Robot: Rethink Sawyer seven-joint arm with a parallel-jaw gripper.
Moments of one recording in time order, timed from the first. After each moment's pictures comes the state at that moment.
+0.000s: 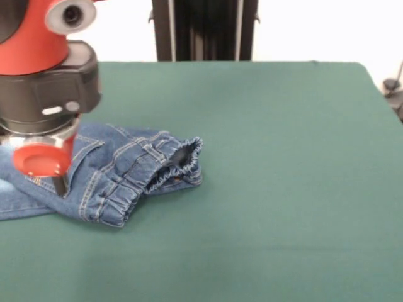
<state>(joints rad) -0.85 -0.44 1.21 1.73 1.94 -1.22 0.77</state>
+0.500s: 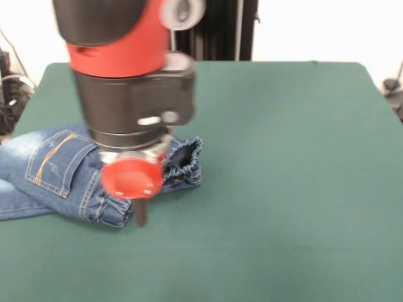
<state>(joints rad) -0.74 -0.44 1.19 1.73 1.86 -1.09 0.95</state>
